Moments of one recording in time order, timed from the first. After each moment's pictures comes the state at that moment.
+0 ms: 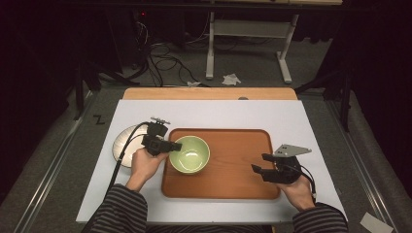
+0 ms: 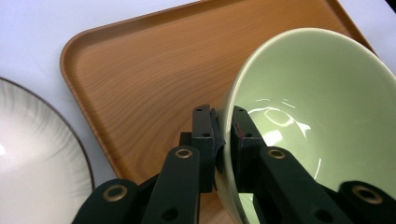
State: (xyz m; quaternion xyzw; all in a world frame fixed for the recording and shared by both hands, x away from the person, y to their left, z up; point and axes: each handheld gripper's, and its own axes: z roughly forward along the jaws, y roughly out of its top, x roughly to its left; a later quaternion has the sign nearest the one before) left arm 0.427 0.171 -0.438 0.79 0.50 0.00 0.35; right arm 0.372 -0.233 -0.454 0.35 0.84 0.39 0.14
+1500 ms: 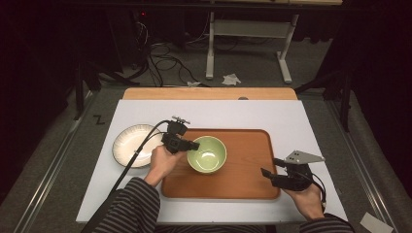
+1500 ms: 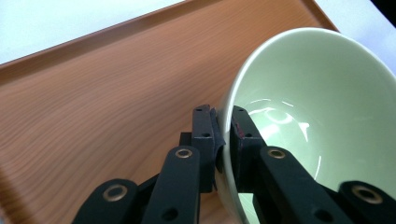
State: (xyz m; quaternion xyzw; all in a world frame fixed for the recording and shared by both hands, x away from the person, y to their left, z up) left arm 0.447 0.122 -0.450 0.81 0.46 -0.02 0.37; right arm 0.350 -0.255 -0.452 0.38 0.82 0.39 0.17
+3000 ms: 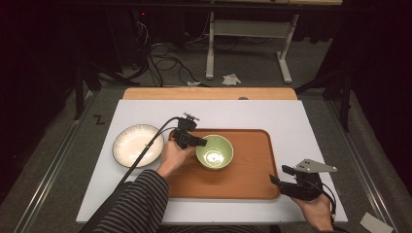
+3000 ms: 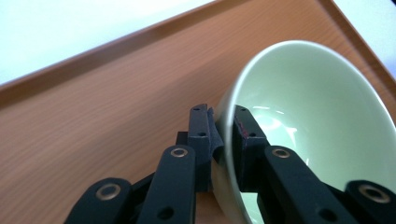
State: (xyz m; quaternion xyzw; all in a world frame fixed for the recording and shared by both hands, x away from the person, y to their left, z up) left arm 0.477 0.099 -0.469 0.81 0.46 -0.01 0.36; right arm 0.327 -0.274 -0.454 0.41 0.81 0.38 0.18
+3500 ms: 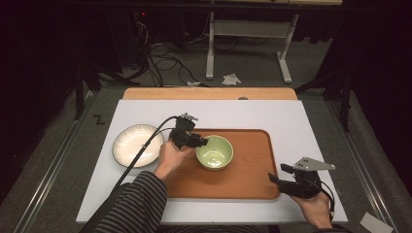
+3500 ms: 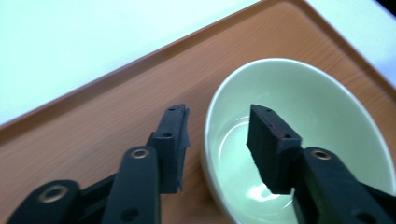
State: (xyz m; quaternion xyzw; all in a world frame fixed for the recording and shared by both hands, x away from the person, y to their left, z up) left arm 0.463 0.103 -0.455 0.82 0.43 0.04 0.38; right arm 0.332 -0.271 -0.453 0.41 0.81 0.38 0.17
